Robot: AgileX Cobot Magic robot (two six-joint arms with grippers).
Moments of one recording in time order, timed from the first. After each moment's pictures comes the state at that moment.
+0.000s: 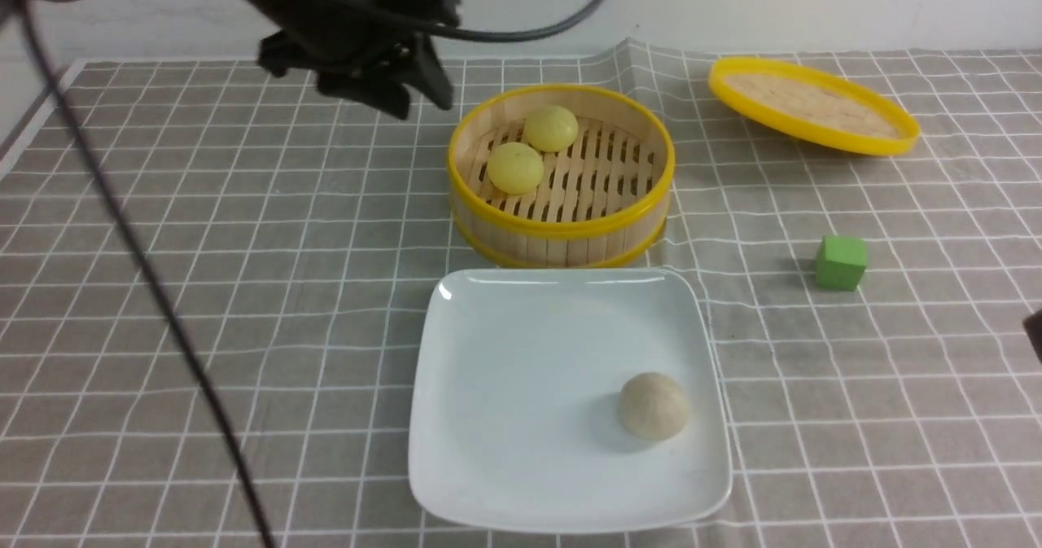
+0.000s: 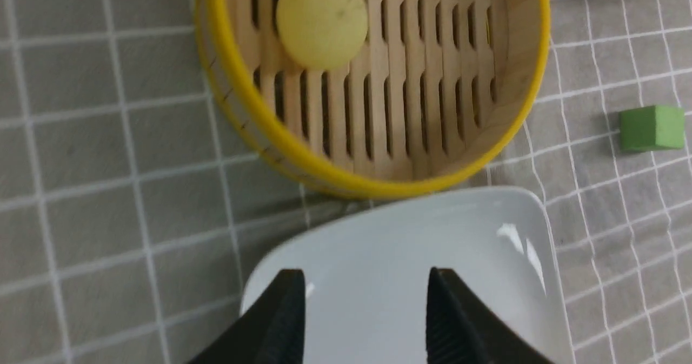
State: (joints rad) right arm 0.55 0.96 -1.14 0.04 1.21 0.11; left arm -0.27 2.01 -2.04 -0.35 1.14 -0.02
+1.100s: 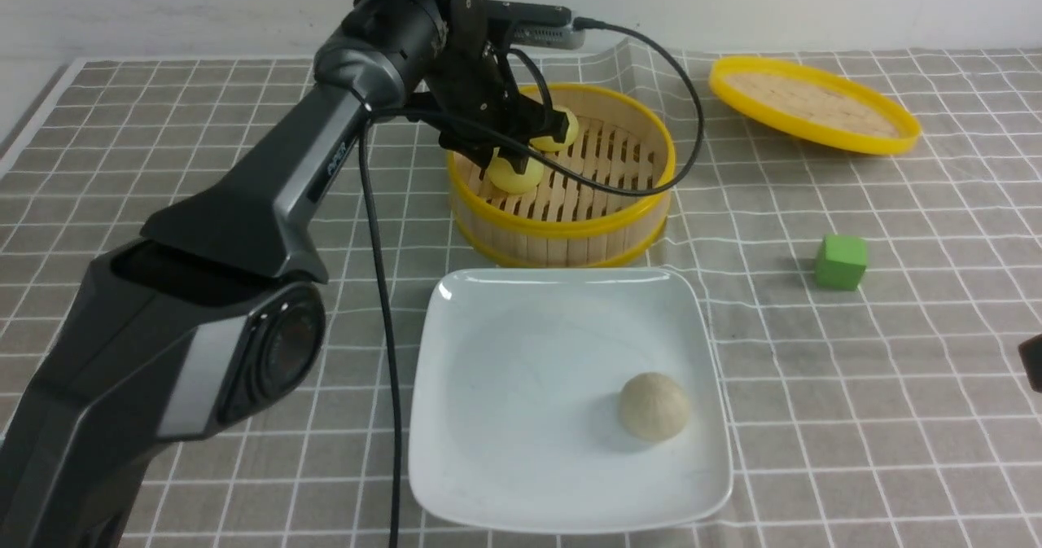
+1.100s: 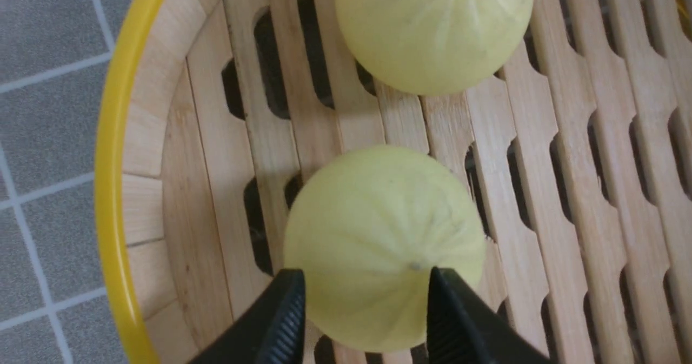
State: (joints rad) right arm 0.55 0.92 -1.07 0.06 1.16 0.20; left arm -0.41 2.58 -2.65 -0.03 1.16 -0.05
